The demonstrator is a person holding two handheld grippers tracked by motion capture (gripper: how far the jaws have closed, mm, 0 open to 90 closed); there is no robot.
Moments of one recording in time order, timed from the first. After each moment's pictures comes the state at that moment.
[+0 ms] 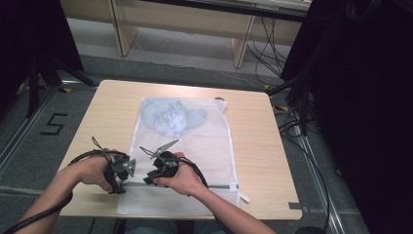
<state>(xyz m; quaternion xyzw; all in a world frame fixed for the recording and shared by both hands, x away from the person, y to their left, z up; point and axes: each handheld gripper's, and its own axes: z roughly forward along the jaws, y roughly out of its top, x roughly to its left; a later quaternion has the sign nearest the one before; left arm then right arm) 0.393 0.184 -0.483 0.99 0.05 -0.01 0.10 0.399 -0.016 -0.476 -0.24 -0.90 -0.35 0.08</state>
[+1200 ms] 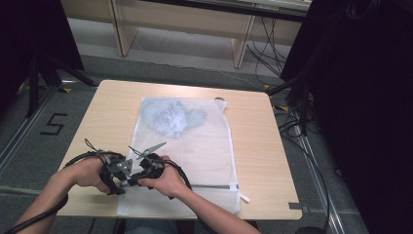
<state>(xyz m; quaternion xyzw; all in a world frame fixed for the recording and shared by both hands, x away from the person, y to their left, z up) 0.388 0.195 -0.485 0.99 0.08 -0.01 0.13 0.403 0.024 -0.504 -0.24 -0.88 -0.39 0.12</state>
